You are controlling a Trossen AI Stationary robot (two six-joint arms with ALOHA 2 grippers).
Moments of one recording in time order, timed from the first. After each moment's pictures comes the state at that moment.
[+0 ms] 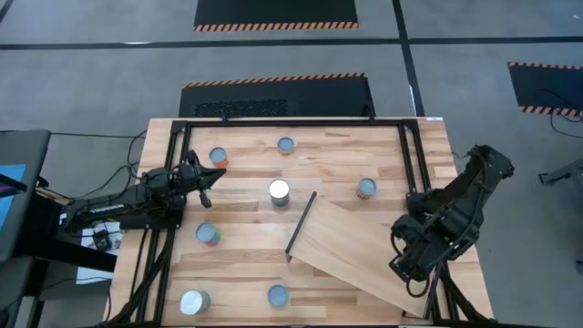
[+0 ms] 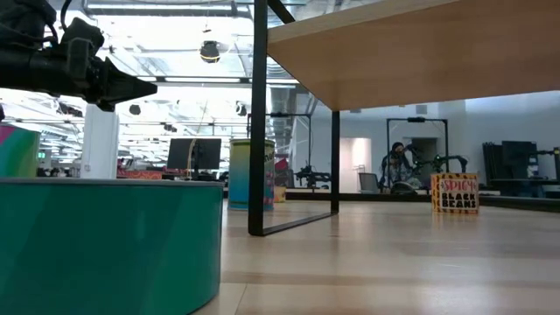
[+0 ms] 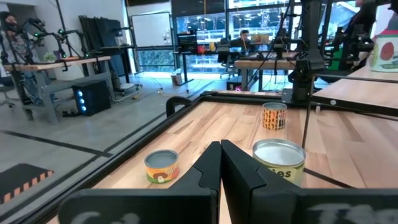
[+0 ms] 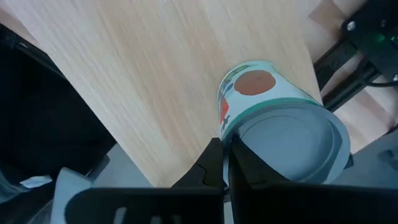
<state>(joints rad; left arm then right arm) 0.24 0.04 0.01 0.04 -0.14 0.04 0.81 1.43 1.55 -1.57 -0.13 1.73</state>
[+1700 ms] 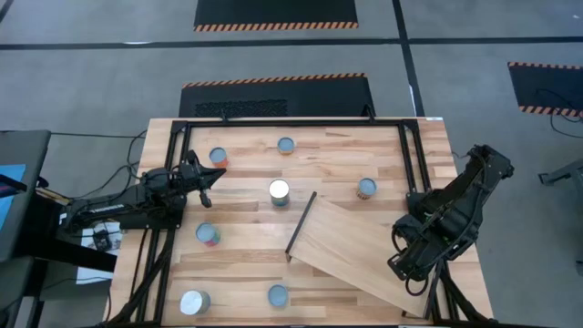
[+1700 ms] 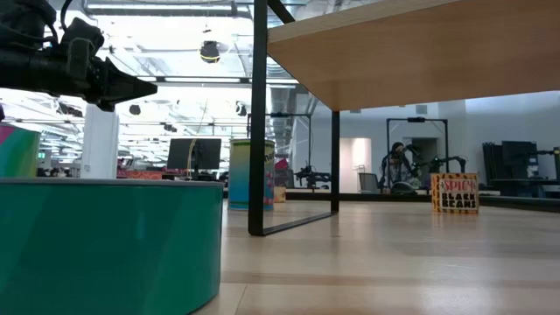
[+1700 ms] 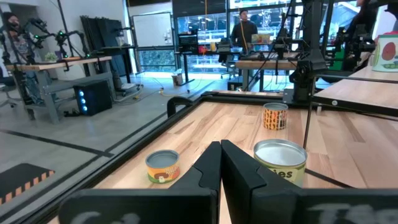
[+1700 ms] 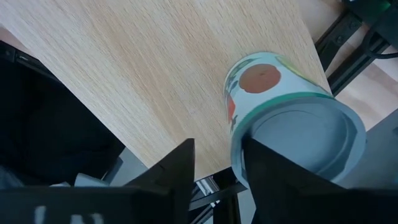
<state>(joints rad) 0.24 0.04 0.01 0.04 -0.15 0.04 0.81 1.43 1.55 -1.57 -0.16 1.83</state>
